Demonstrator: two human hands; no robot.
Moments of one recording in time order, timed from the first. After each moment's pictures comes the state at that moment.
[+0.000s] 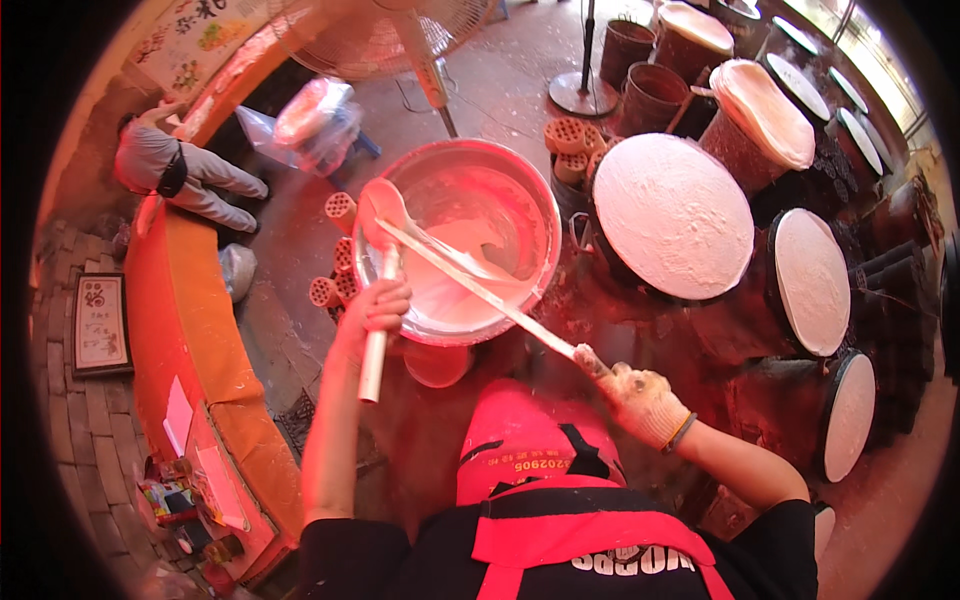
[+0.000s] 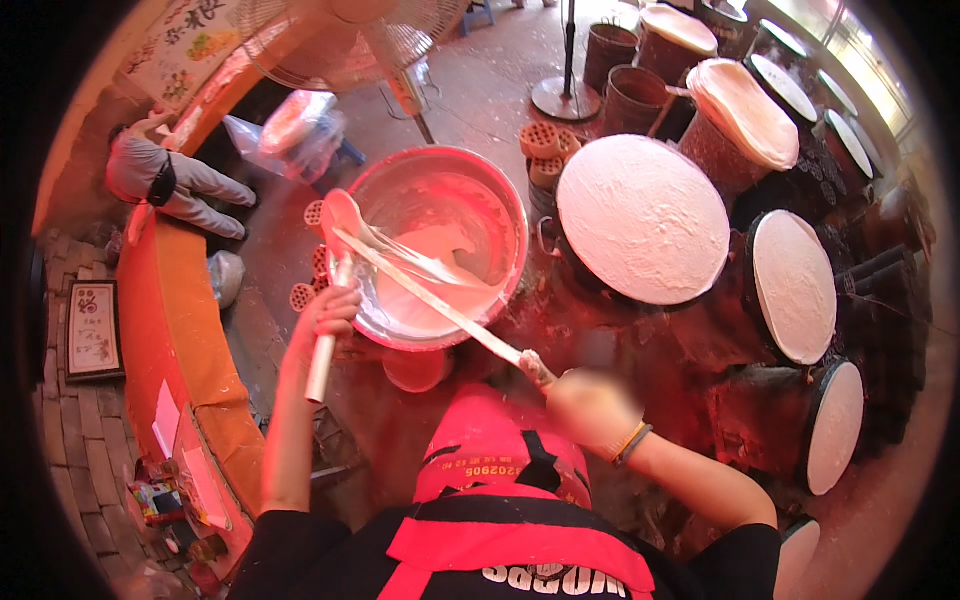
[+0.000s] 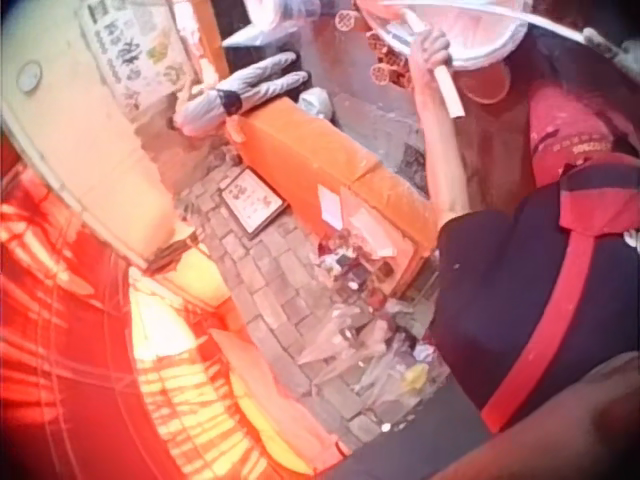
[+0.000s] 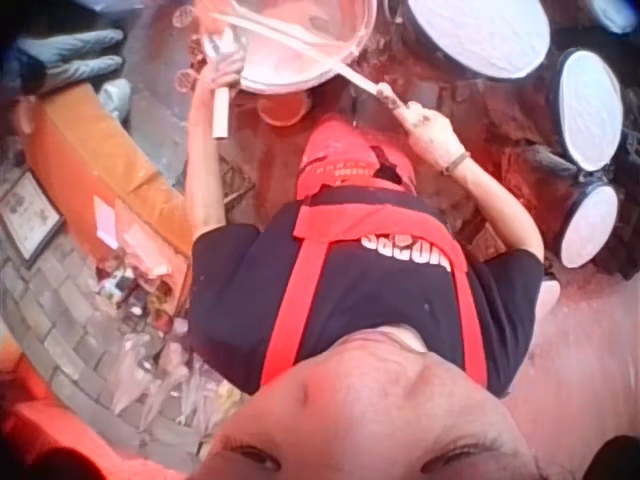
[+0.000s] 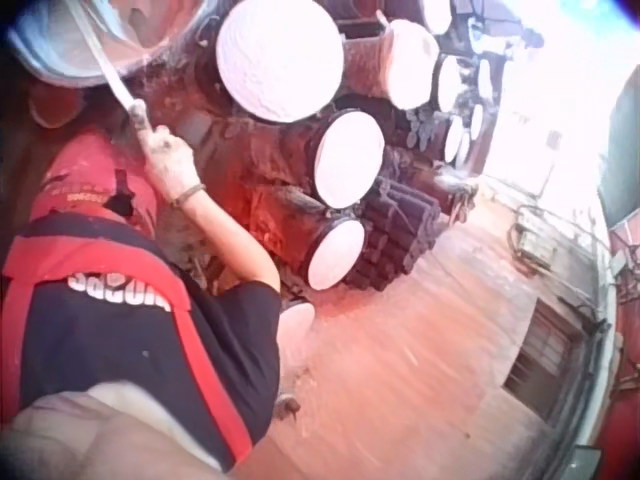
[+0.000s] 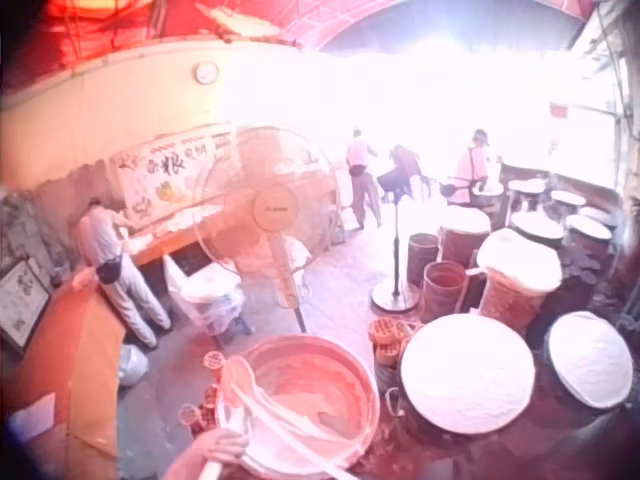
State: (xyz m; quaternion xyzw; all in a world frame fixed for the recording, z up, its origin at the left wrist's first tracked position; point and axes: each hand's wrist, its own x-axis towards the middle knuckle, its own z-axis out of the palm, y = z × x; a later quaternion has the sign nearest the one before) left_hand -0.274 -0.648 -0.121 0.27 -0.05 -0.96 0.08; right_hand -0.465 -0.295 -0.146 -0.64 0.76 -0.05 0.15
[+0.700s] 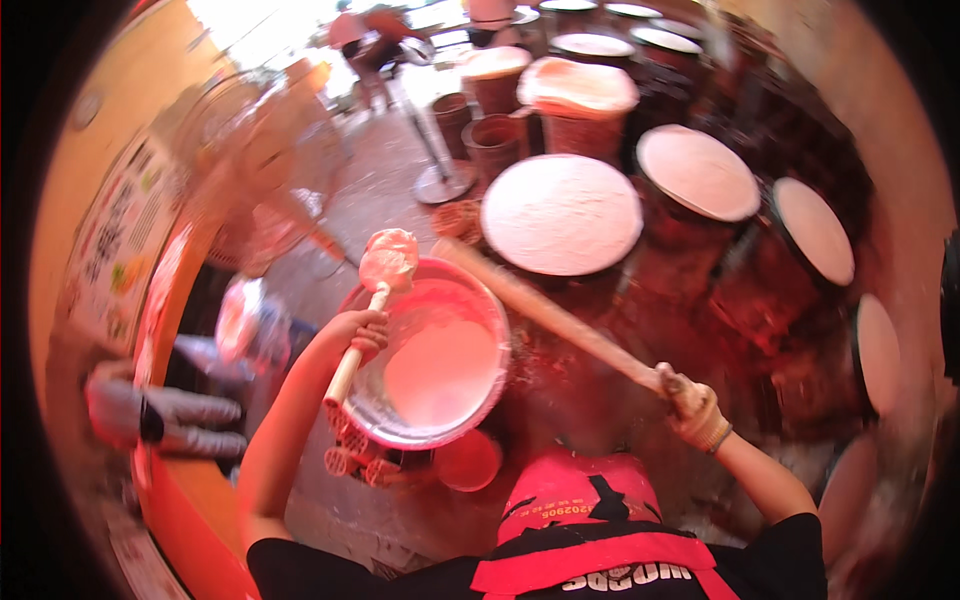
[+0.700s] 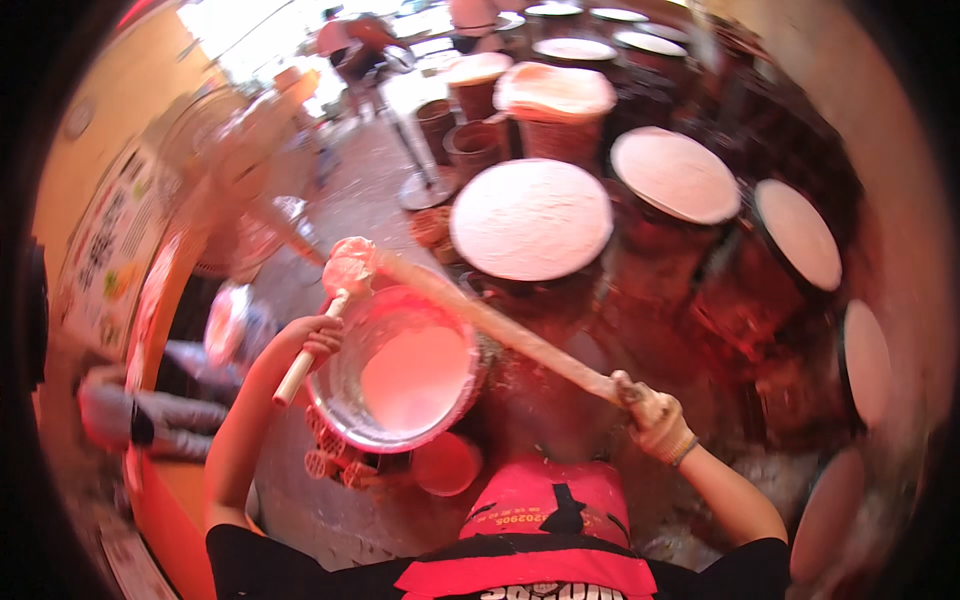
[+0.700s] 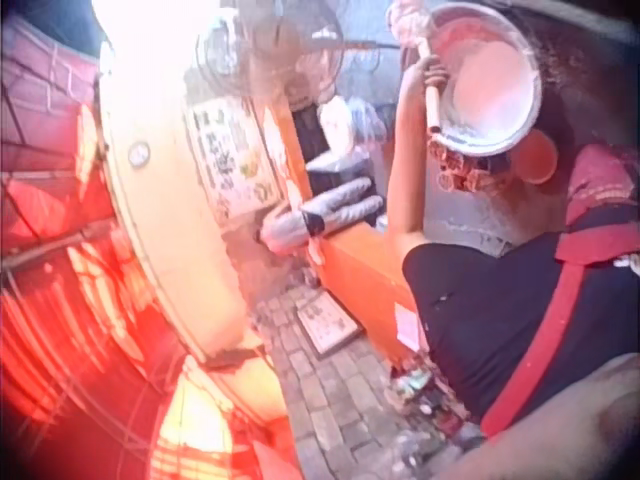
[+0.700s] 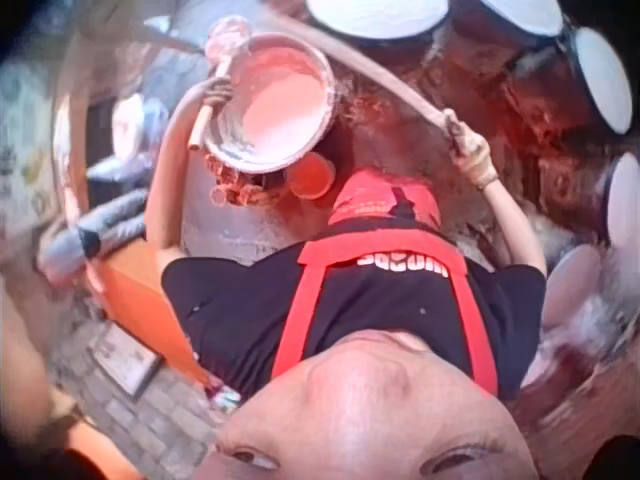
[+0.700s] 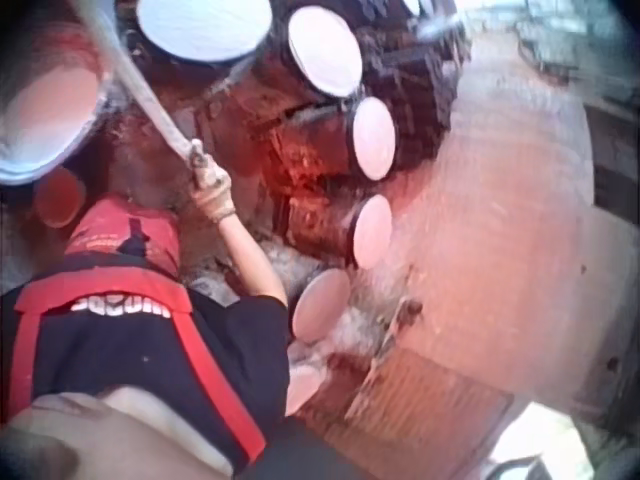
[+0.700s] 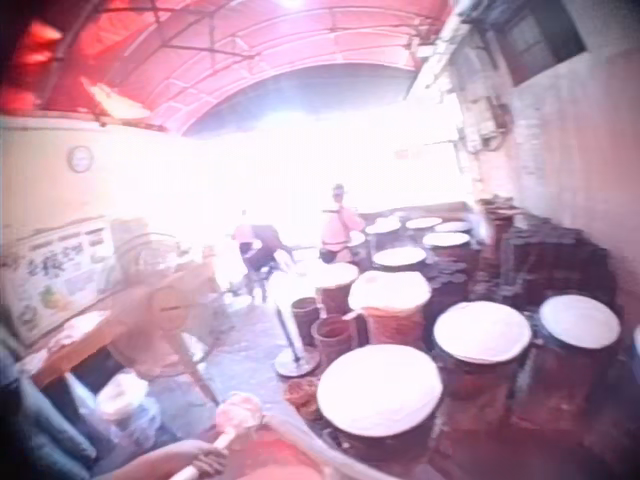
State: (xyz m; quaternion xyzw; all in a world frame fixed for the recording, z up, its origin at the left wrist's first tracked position) left_hand -0.390 -0.691 -0.043 0.39 -0.28 -0.83 -0.28; right_hand -0.353 -0.168 -0.200 -0.37 0.91 -0.19 -0.06
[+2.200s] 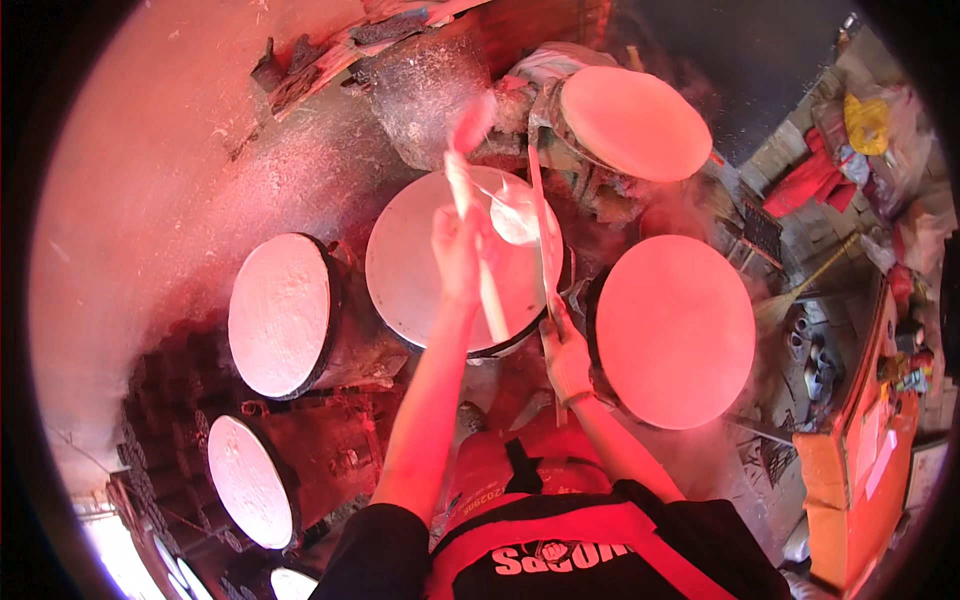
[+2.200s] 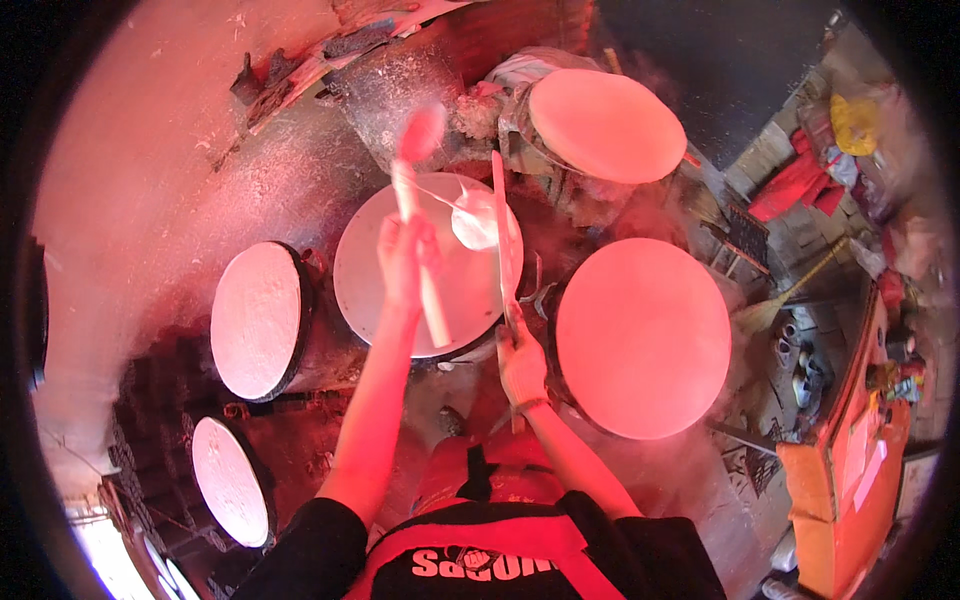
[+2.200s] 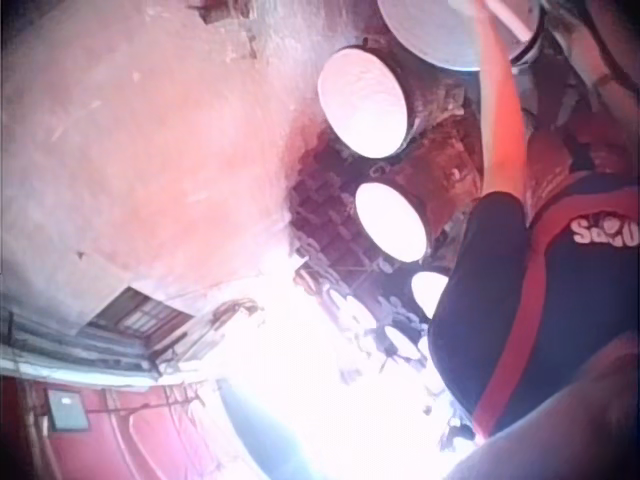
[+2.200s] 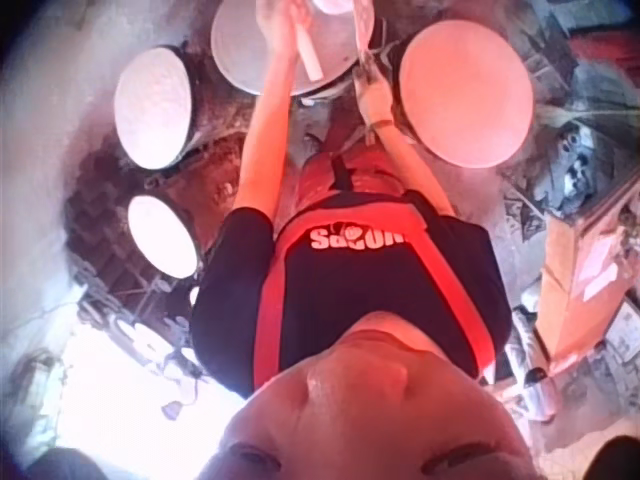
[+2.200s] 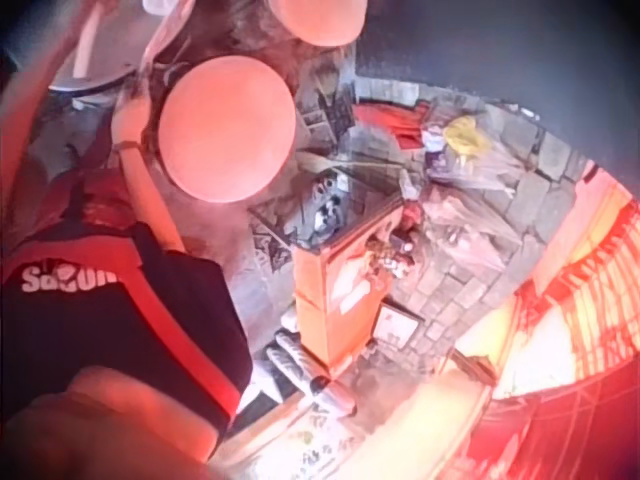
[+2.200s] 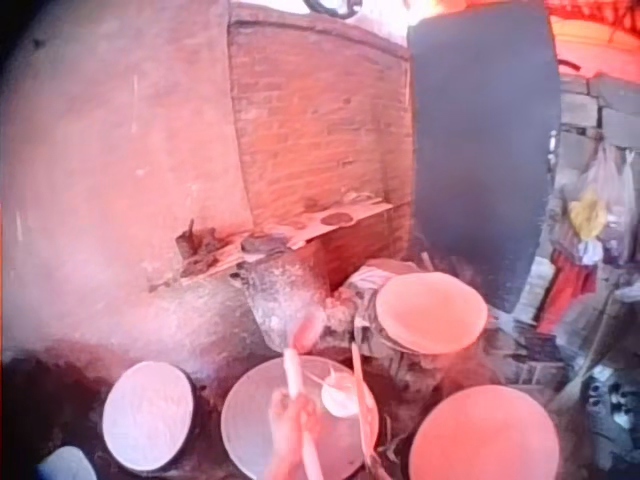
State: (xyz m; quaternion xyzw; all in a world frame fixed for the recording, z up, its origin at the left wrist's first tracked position) left_hand -0.086 0.266 -0.113 -0.40 -0.26 -0.45 -0.76; right_hand -0.043 0.084 -0.221 0.76 0.26 -0.25 -0.53
